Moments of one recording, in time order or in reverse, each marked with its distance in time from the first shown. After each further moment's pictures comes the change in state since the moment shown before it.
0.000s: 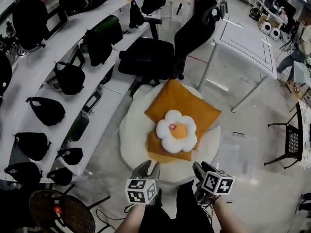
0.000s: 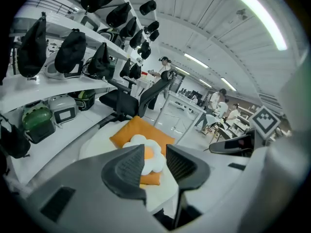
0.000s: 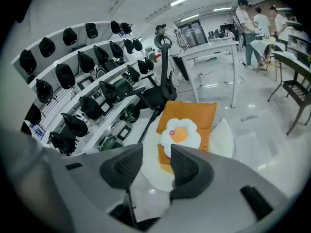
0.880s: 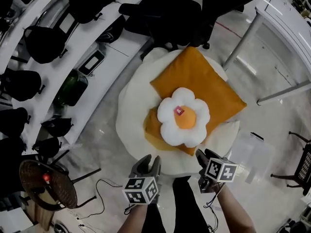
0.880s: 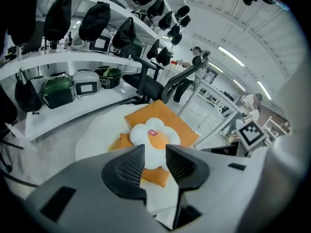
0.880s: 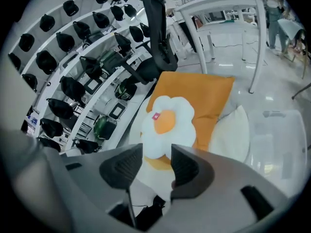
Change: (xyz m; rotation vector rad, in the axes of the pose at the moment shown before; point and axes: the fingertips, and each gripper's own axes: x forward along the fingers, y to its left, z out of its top) left arm 0.151 0.023 -0.091 -0.261 0.069 0.274; right arm 0.199 -0.151 -0.003 -0.097 0.299 0.089
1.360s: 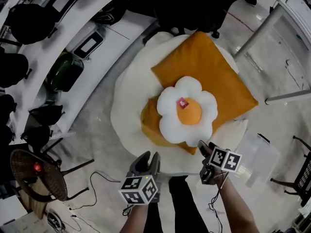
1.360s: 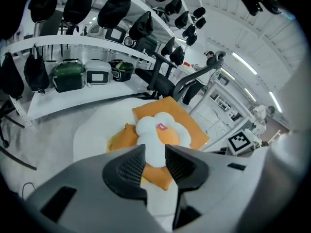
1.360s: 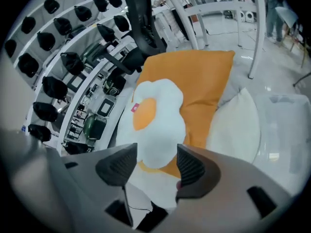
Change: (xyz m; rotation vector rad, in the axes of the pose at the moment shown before) left arm 0.057 0.030 -0.041 -0.135 -0.023 0.056; right arm 0.095 -0.067 -0.013 0.084 0.074 -0.021
